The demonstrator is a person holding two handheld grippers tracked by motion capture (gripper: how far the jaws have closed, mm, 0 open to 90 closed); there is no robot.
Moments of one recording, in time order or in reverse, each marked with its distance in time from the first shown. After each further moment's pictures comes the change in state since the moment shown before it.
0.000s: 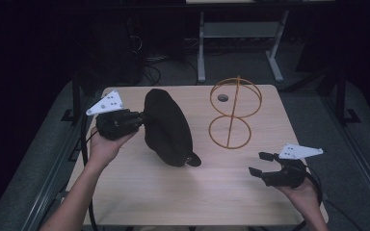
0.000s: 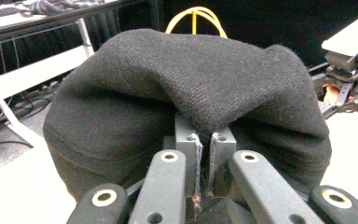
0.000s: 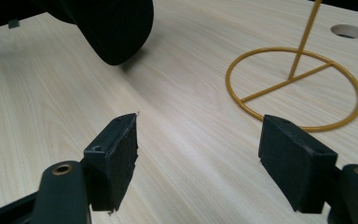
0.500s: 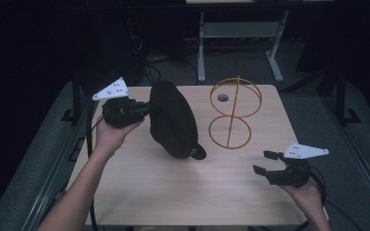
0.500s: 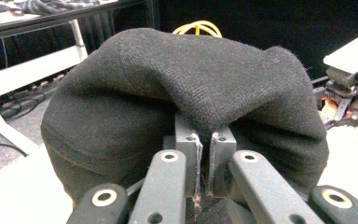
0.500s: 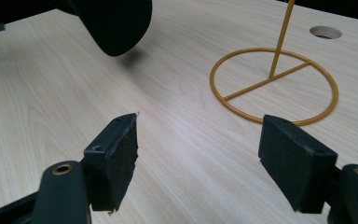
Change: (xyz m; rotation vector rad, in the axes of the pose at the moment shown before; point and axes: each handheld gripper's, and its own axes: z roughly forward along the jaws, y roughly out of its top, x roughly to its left) left arm 0.015 0.020 0.019 -0.005 -0.028 -0.030; right arm -0.007 -0.003 -0.007 -0.012 -0.034 0.005
